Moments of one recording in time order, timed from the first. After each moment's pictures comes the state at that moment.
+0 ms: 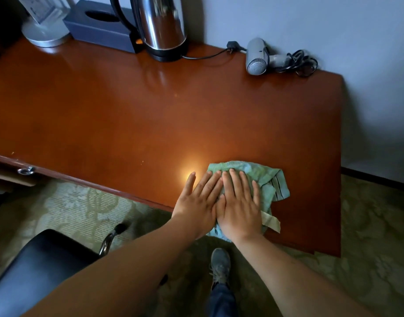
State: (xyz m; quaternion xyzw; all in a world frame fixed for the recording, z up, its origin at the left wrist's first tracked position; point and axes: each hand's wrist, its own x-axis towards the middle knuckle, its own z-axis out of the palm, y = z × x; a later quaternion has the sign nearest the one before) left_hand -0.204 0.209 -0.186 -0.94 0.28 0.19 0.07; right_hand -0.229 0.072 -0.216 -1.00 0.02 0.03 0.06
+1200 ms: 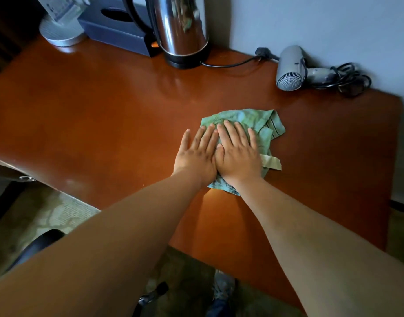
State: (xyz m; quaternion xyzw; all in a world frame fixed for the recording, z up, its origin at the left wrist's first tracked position) left_hand -0.012 0.207 -0.196 -0.97 0.11 0.17 0.10; right_hand 0.002 0.082 -0.229 -0.99 -0.09 -0.04 0.13
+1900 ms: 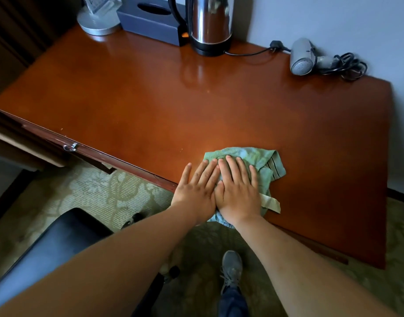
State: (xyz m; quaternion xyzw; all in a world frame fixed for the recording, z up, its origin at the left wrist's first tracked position) left_hand -0.207 0.293 -0.191 -0.97 0.17 0.20 0.03; right_hand -0.204 0.156 -0.216 -0.99 -0.06 0.01 0.08
